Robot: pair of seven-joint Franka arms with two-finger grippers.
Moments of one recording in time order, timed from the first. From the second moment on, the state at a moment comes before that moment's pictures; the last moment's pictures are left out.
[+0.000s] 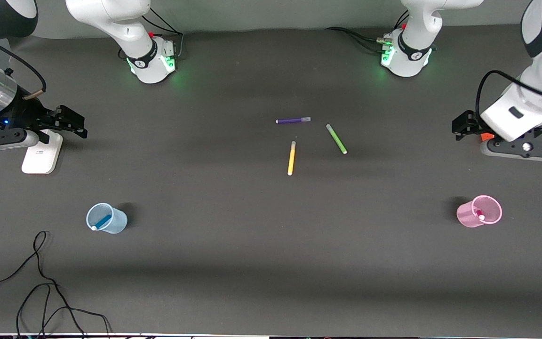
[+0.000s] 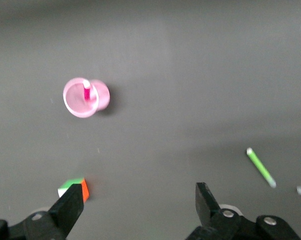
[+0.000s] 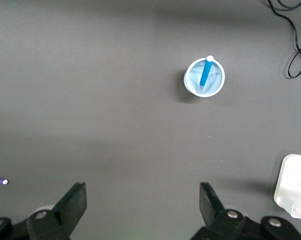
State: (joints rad) left arm -0.07 0.00 -0.08 -1.66 0.11 1.67 0.02; right arm 0.12 -0.08 -0.04 -1.74 0.03 1.65 -0.01
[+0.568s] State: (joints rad) left arm -0.07 0.00 -0.03 -1.67 0.03 1.71 0.00; right arm 0.12 -0.07 -0.03 -1.73 0.03 1.65 -0.01
